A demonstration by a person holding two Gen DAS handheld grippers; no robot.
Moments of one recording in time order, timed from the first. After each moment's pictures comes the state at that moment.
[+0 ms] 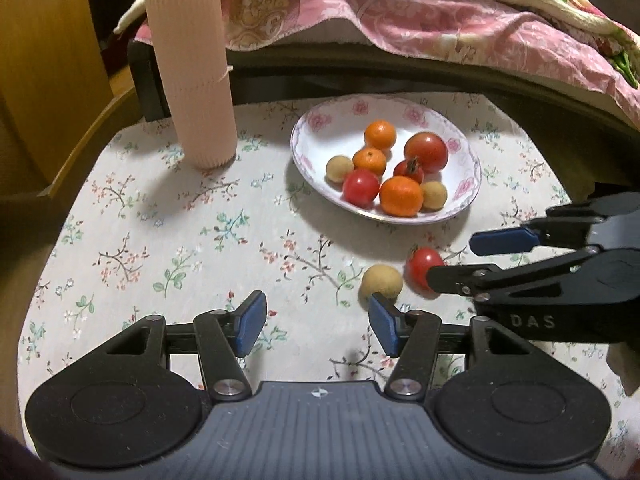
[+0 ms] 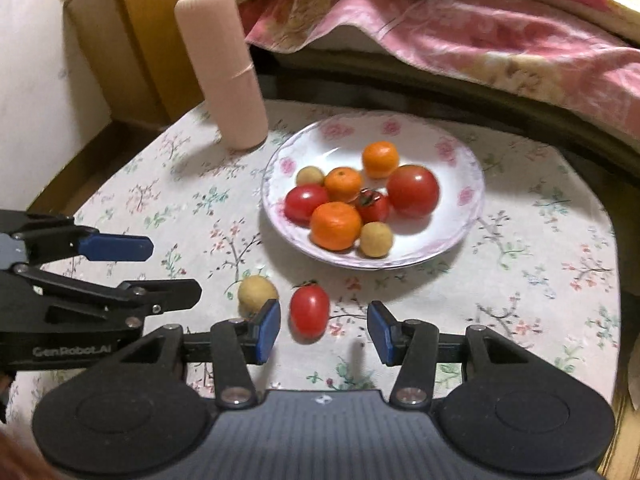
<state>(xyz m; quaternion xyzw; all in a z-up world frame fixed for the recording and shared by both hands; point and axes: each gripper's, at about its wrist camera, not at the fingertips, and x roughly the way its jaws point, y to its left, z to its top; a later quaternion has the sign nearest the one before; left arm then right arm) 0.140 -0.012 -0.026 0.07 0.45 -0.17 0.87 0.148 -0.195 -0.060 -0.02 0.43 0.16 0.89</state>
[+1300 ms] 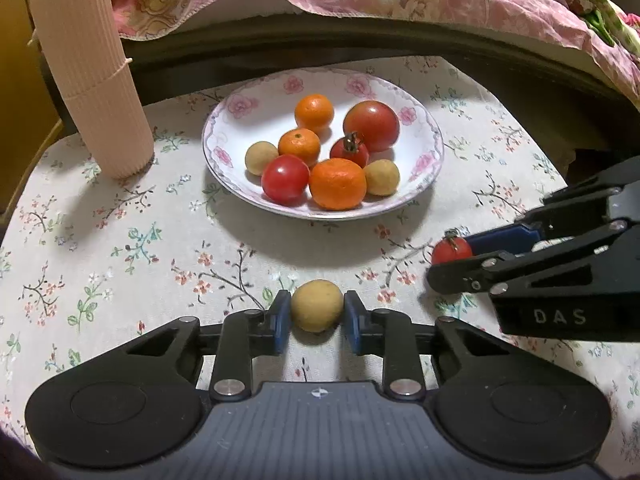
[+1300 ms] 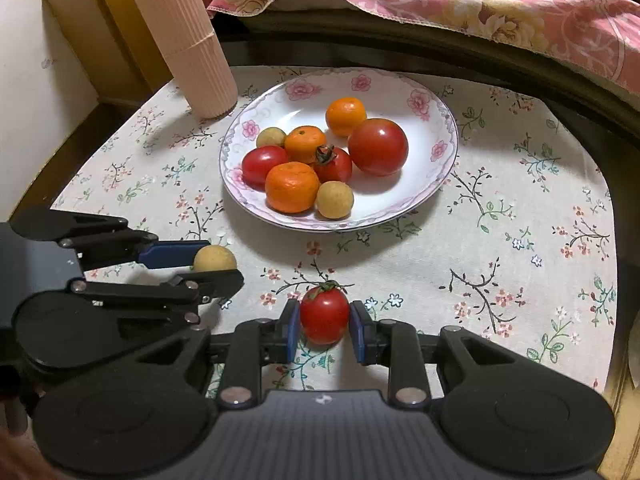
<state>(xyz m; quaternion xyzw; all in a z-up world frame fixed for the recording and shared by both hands) 0.156 -0.064 -0.056 0.11 0.45 -0.22 0.86 0.156 -0.225 -0.068 0.00 0.48 0.15 0.87</state>
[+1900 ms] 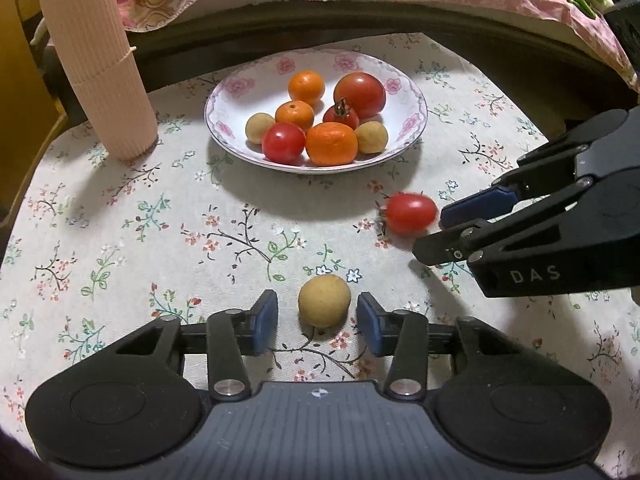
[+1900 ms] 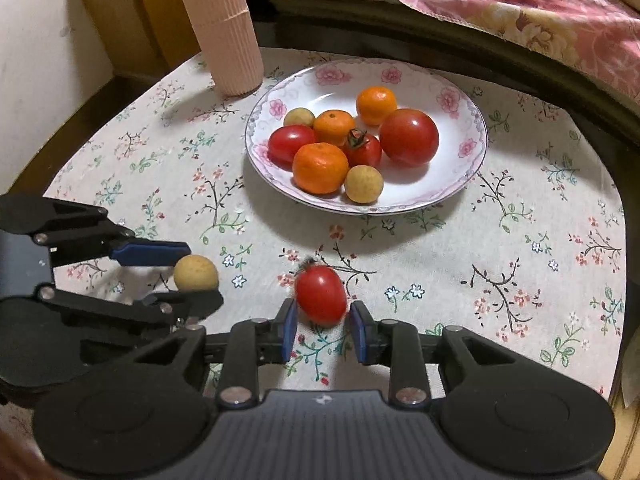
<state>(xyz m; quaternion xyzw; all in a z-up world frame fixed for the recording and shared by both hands) 0.136 -0.049 -0.056 0.13 0.46 -0.23 0.85 0.148 -0.212 -0.074 -0.04 0.48 0.17 0.86</state>
